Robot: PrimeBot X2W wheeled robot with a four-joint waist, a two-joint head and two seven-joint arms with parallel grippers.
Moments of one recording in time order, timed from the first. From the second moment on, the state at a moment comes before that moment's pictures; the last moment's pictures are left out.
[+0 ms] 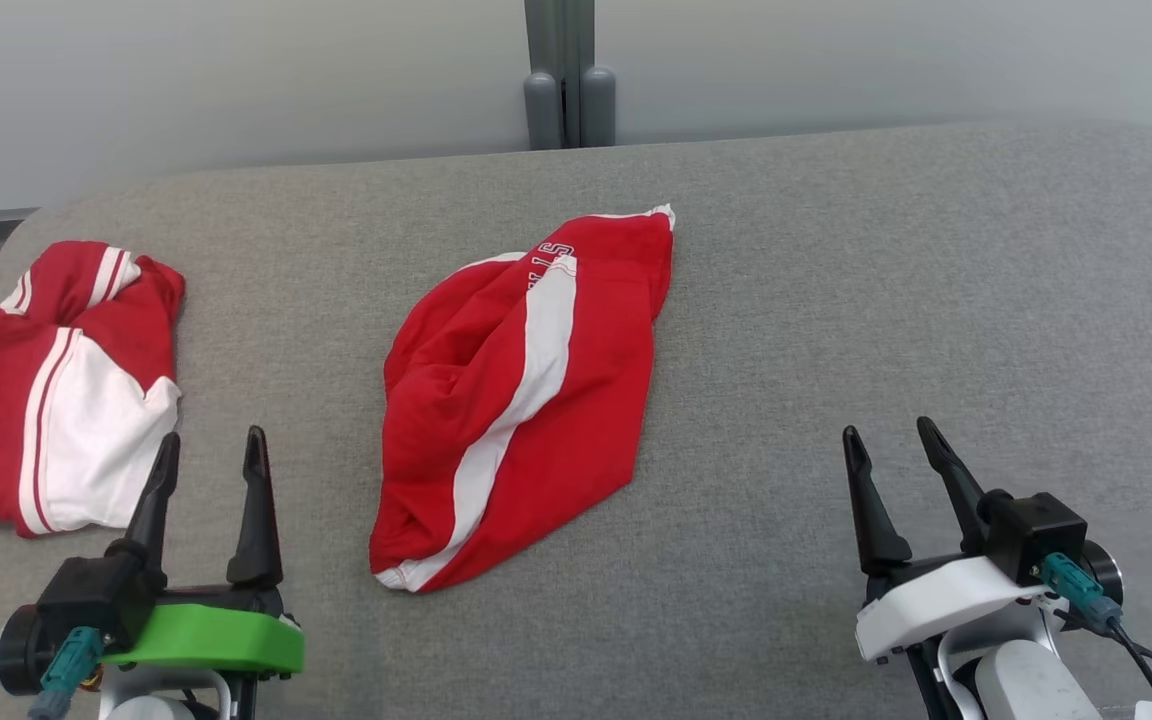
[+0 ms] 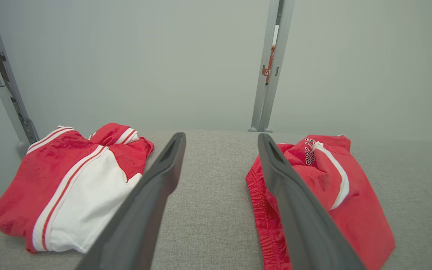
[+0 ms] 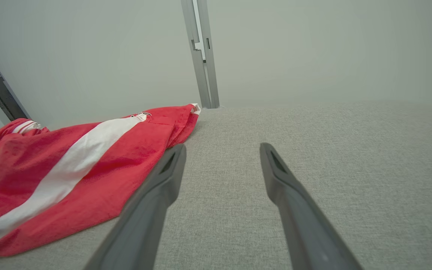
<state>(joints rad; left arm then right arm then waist) -0.05 0.11 -0.01 0.15 -0.25 -0.09 -0.26 -0.09 -0.05 0.09 0.25 0.17 0.13 -0.26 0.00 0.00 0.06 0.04</state>
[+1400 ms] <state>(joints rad) -0.14 0.05 -0.06 0.20 -0.28 -0.12 -0.26 -0.77 -0.05 0.45 1.07 0.26 0.13 -0.14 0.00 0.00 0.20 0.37</state>
